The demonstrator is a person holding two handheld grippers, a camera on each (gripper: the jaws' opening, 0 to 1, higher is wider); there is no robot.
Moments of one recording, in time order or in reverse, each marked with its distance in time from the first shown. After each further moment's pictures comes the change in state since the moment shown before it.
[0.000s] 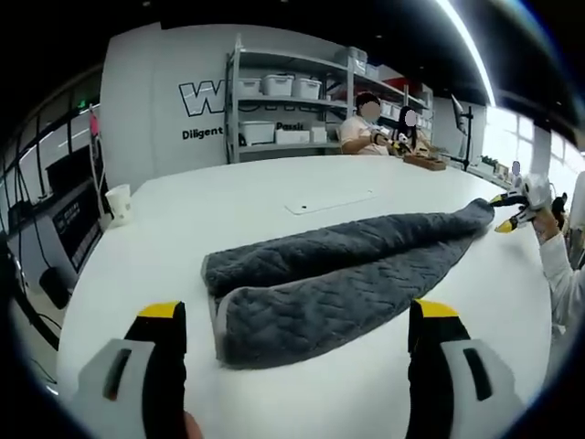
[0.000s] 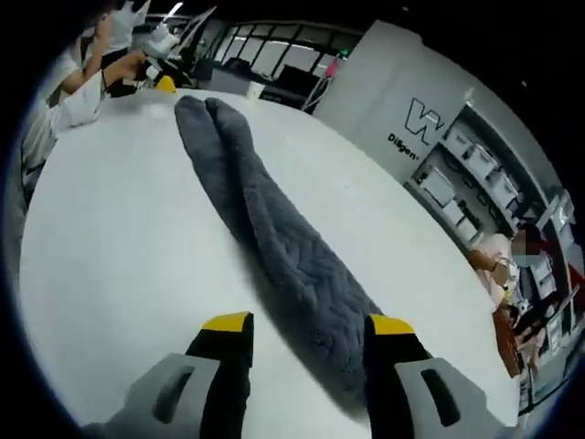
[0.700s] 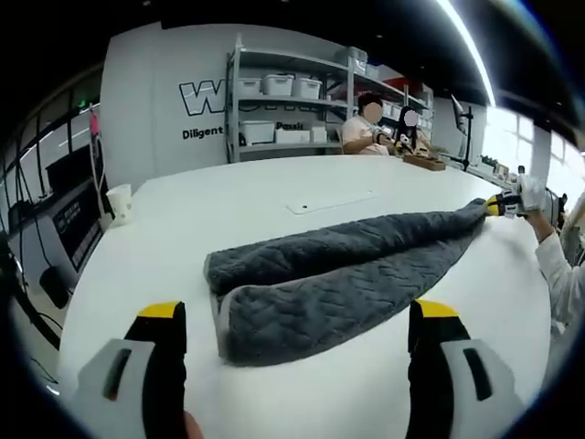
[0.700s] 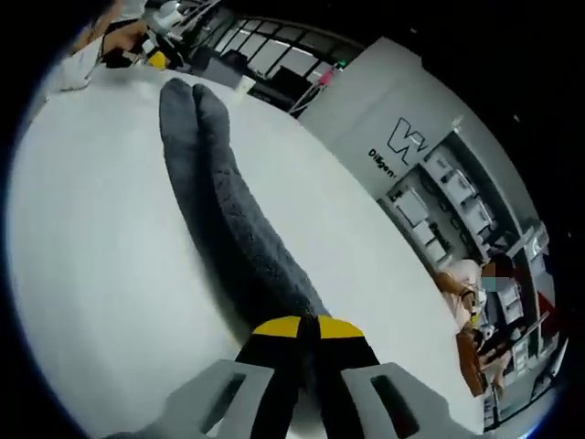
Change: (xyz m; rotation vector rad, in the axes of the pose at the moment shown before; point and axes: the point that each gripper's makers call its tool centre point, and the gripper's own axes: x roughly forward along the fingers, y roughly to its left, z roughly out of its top) left arm -0.002 0.001 0.000 -0.002 0.002 0.002; right arm 0.009 -0.042 0.017 -0.126 -0.035 -0.164
